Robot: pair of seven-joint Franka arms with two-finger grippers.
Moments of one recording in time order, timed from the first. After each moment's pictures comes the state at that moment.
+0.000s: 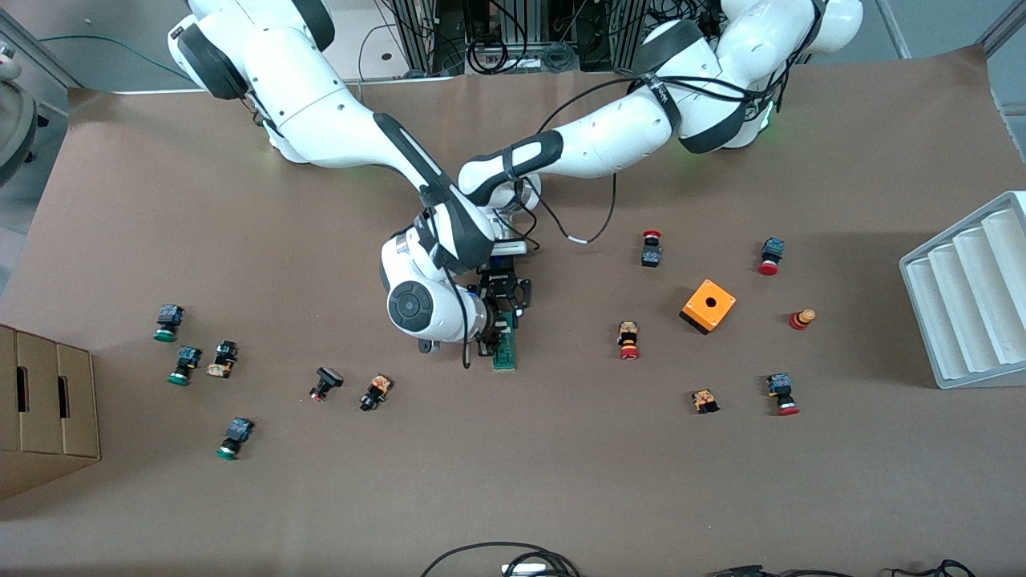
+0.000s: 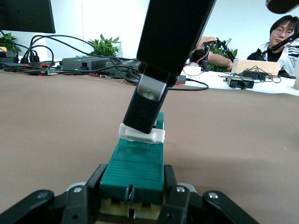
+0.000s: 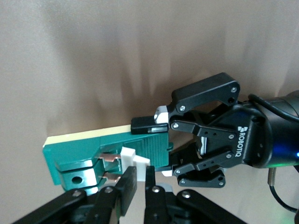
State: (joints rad) left arm -0.62 1.23 -0.66 -1.54 2.26 1.55 -2.51; right arm 0.64 0.76 -0.02 -1.50 0.48 2.22 1.97
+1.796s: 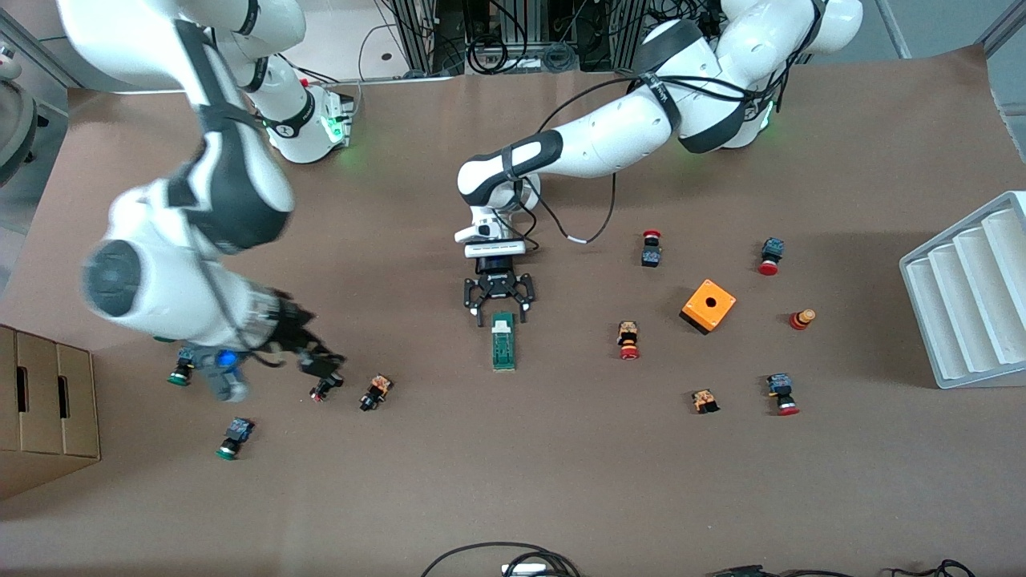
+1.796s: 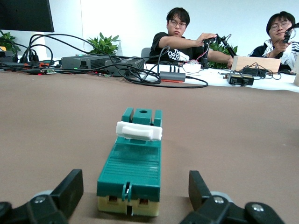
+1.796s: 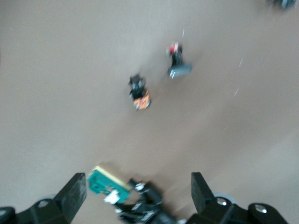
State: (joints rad) left arm -0.62 1.22 -0.66 -1.54 2.25 1.56 -2.49; right arm 0.22 0.32 -0.04 -1.50 0.20 1.77 0.91
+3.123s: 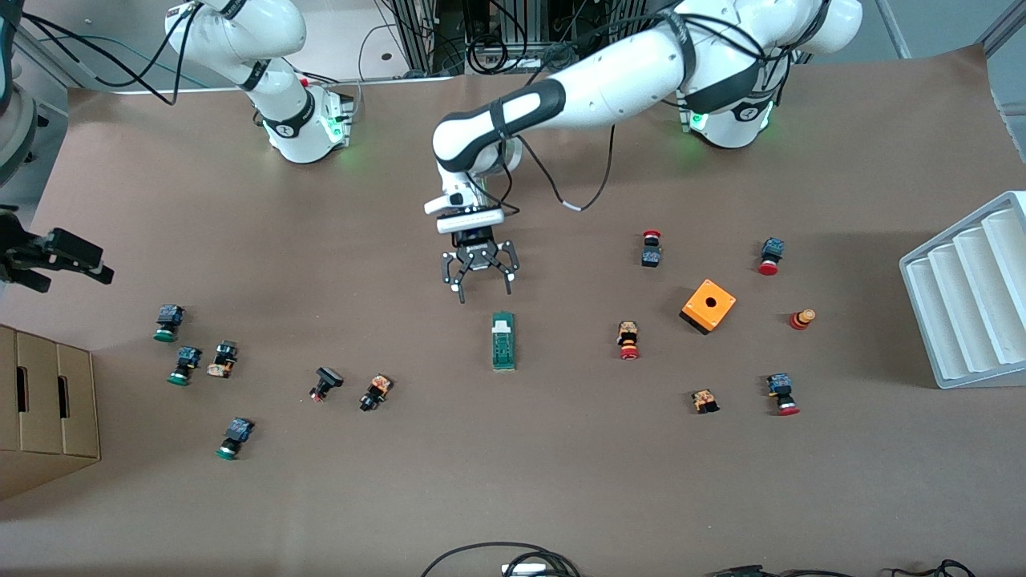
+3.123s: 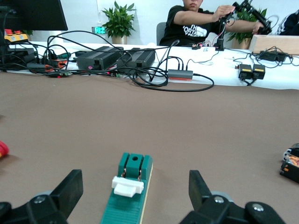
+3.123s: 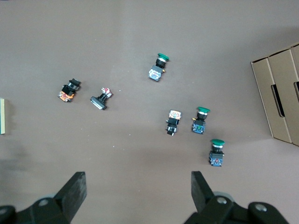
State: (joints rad) left arm -0.65 0.96 -0.72 -1.54 1.85 1.63 -2.26; right arm 0.05 0.00 -0.22 -1.67 0.10 1.72 -0.23
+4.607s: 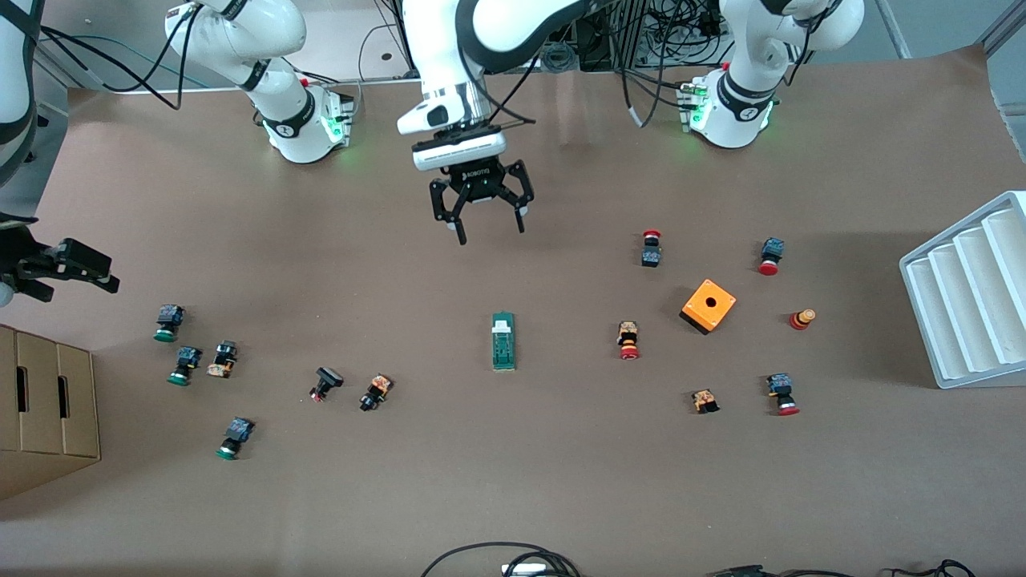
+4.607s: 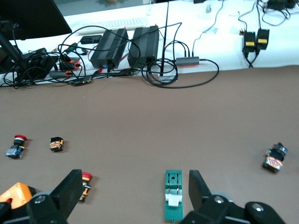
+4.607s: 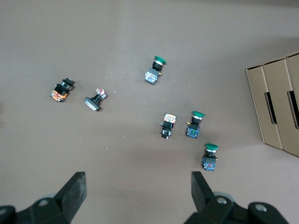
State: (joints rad) left arm -0.50 0.47 -0.77 -1.47 1.13 1.75 -1.49; right arm 0.08 0.01 -0.21 -1.67 0.05 1.73 -0.23
